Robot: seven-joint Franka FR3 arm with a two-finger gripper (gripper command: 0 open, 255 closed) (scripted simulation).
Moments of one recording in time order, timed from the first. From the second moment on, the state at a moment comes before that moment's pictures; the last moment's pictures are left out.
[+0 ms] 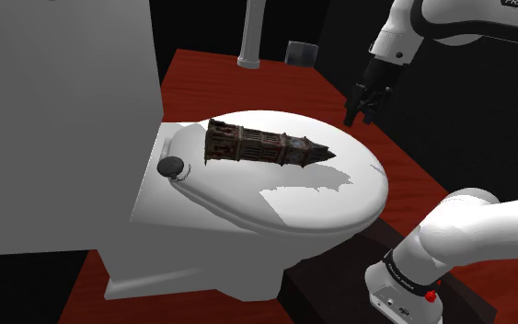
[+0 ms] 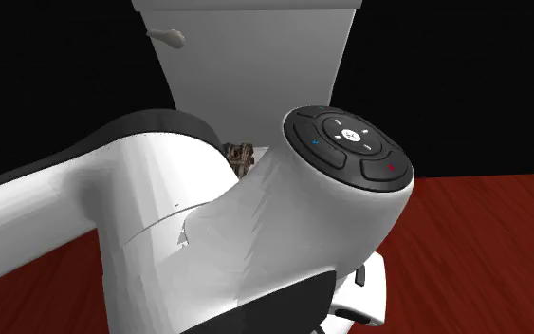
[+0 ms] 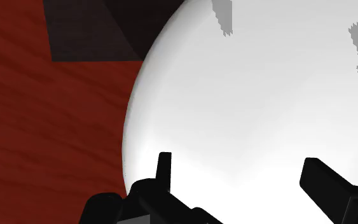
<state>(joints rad) -0.02 -0.75 0.03 -2.35 0.12 1.56 0.06</state>
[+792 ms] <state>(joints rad) 0.13 -0.53 0.21 -2.14 0.12 1.58 -0.03</state>
